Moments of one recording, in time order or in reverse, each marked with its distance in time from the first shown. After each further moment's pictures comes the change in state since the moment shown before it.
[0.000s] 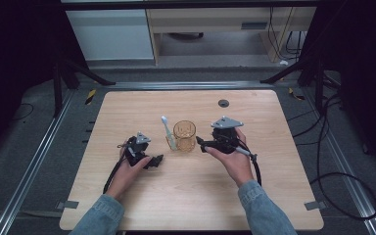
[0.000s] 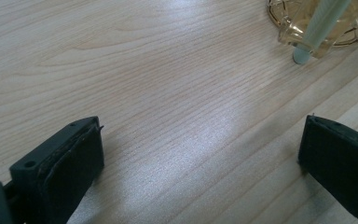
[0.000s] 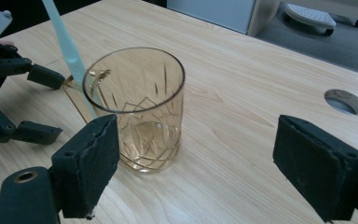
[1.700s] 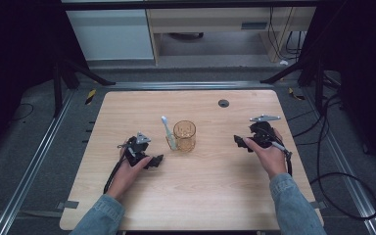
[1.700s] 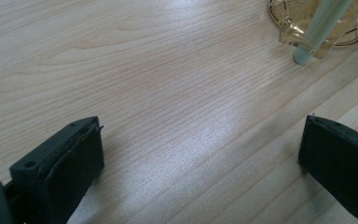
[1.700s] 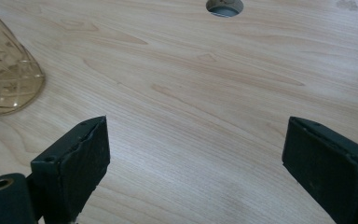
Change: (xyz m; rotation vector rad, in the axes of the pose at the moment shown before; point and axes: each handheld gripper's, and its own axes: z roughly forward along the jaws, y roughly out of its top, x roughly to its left) left arm -0.001 0.000 0.000 0.000 0.005 -0.005; right arm -0.105 -0.041 -0.028 0.196 -0.158 0.175
